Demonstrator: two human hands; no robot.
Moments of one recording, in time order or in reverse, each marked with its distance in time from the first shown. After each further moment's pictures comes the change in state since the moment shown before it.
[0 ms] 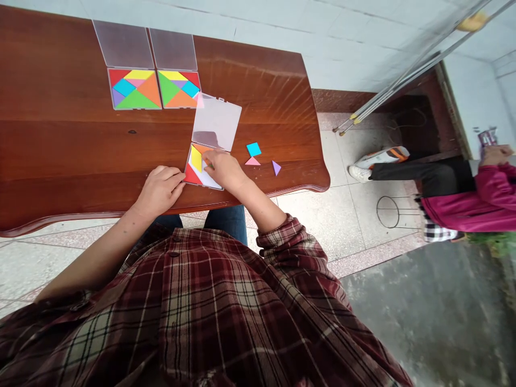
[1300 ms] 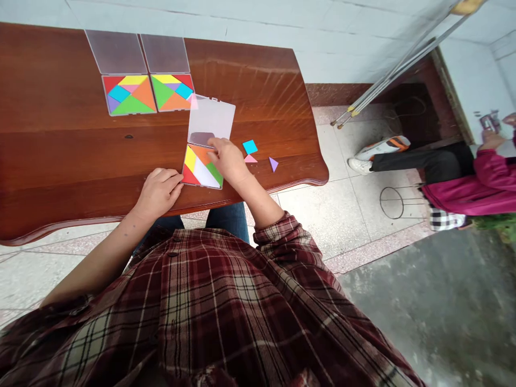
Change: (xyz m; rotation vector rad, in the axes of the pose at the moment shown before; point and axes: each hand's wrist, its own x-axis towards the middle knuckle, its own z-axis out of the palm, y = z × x) left_hand 0.001 -0.002 0.001 -0.014 0.004 -0.005; right_hand 0.005 0.014 -0.002 0.035 0.215 0.054
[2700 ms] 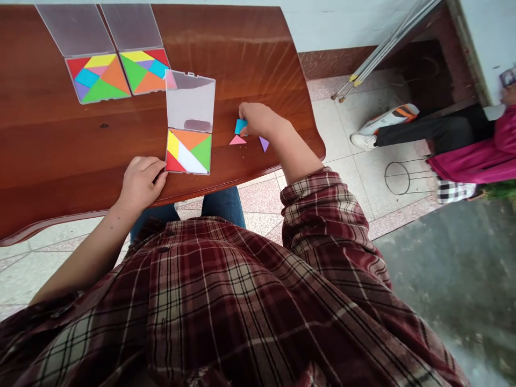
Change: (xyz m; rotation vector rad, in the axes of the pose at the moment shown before) left_hand 0.000 -0.009 -0.002 -0.024 -0.039 -0.047; right_hand 0.045 0.141 -0.047 -0.083 -0.111 0.073
